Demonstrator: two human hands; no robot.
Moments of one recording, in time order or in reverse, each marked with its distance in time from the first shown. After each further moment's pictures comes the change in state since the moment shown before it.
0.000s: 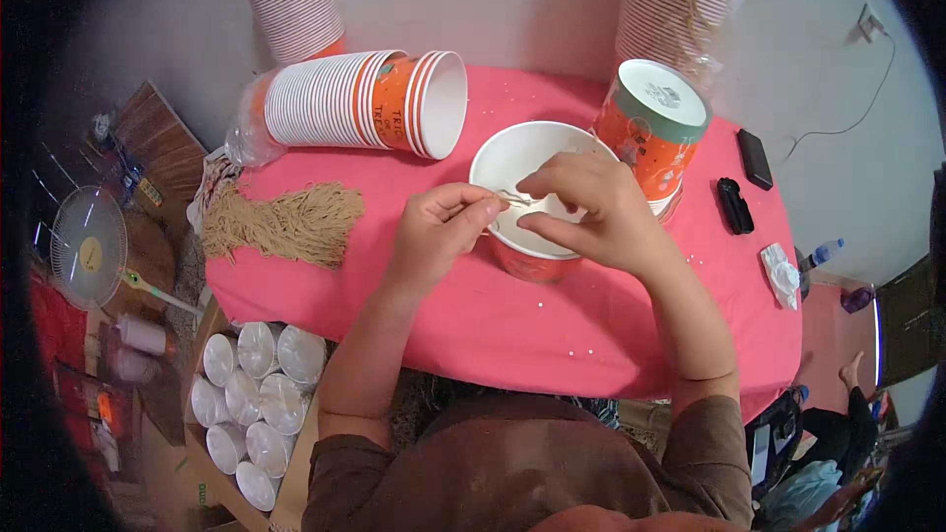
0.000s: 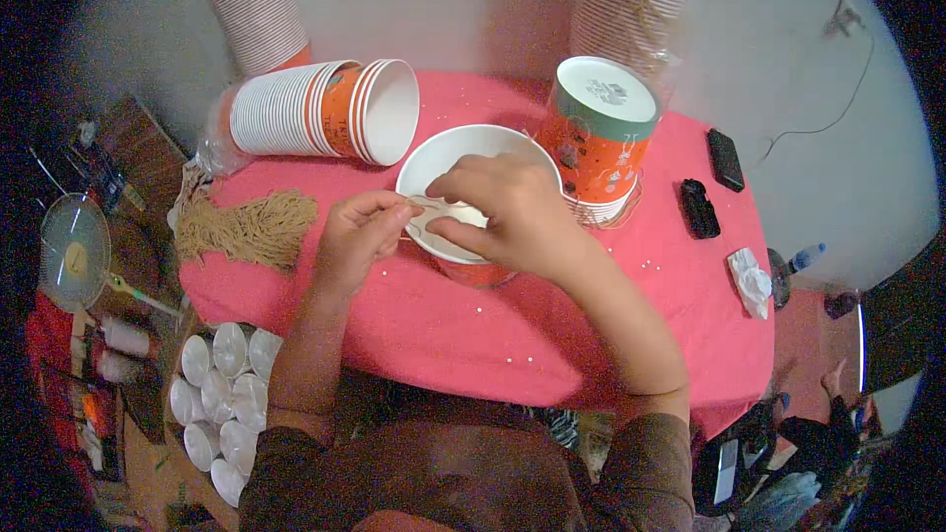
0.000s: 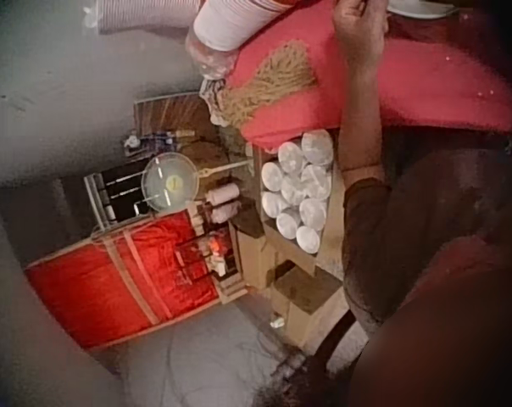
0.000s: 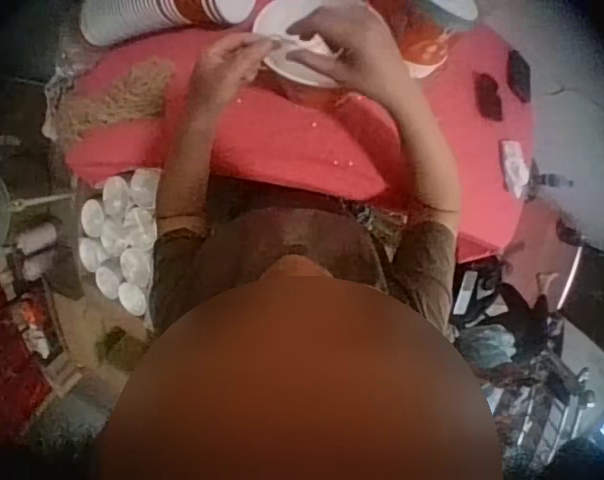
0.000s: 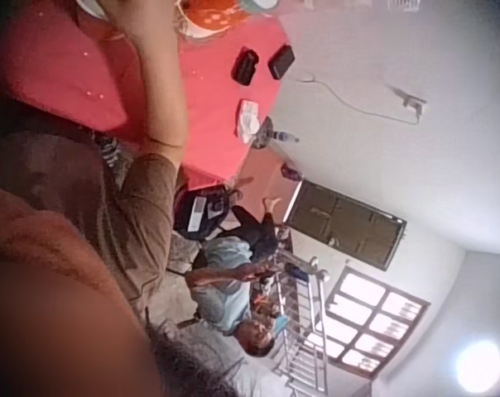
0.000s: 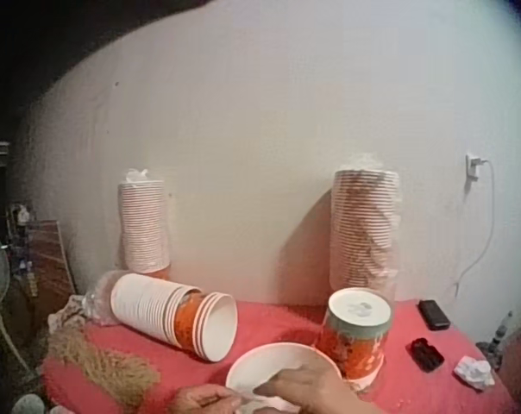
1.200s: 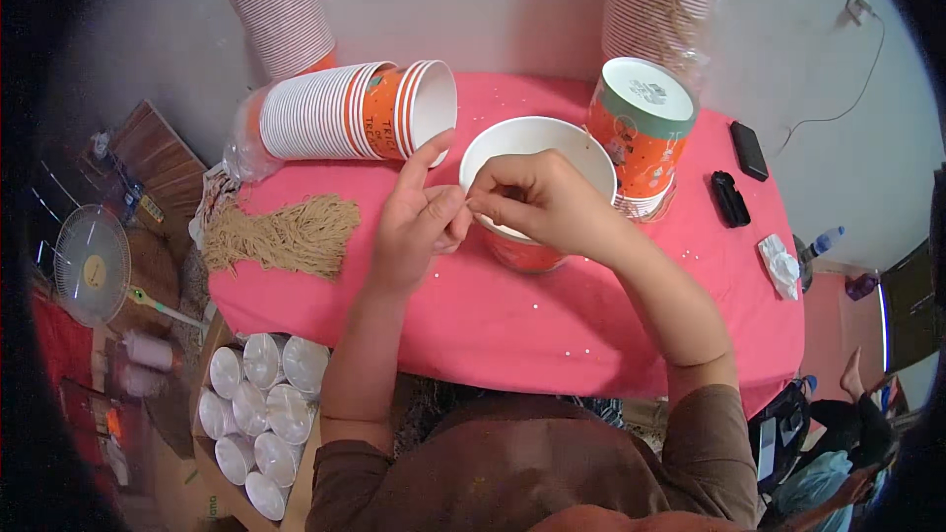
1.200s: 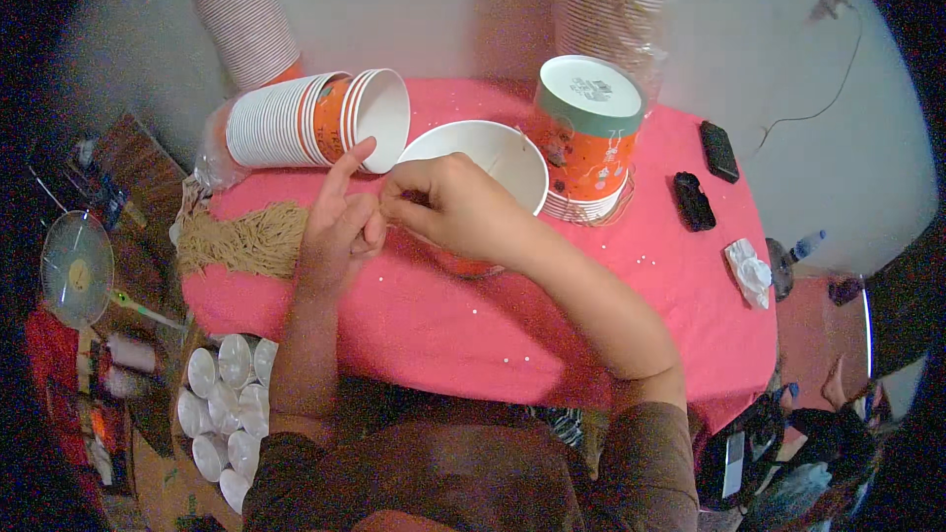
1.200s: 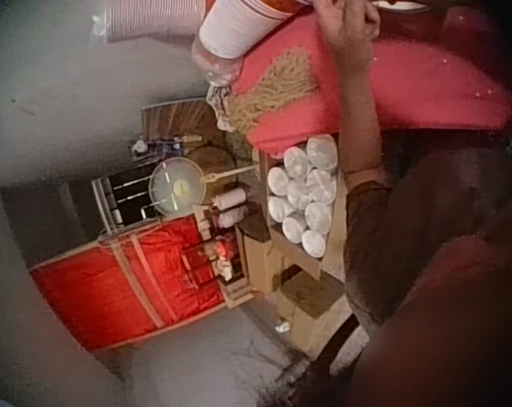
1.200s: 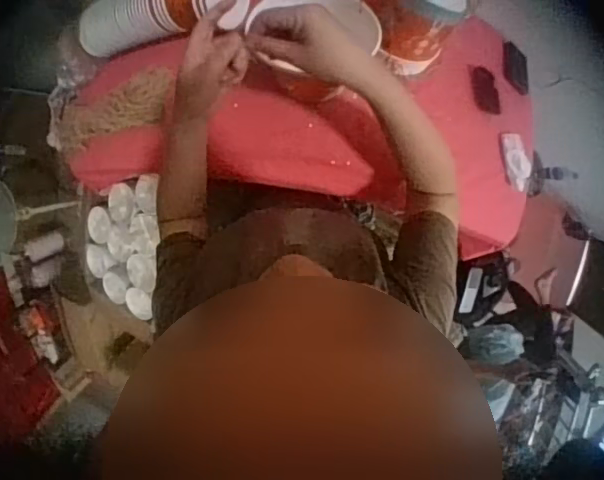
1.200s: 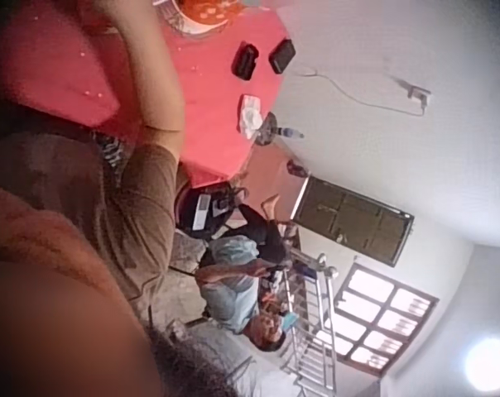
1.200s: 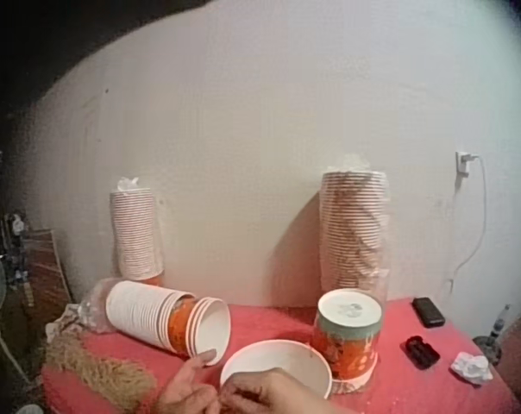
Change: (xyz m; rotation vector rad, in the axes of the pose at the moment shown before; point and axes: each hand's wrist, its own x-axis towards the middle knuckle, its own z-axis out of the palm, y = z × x) left_hand 0.005 0.019 -0.002 -0.158 -0.107 0.122; right_hand 0.020 -0.001 0.021 0.375 -0.166 0.229
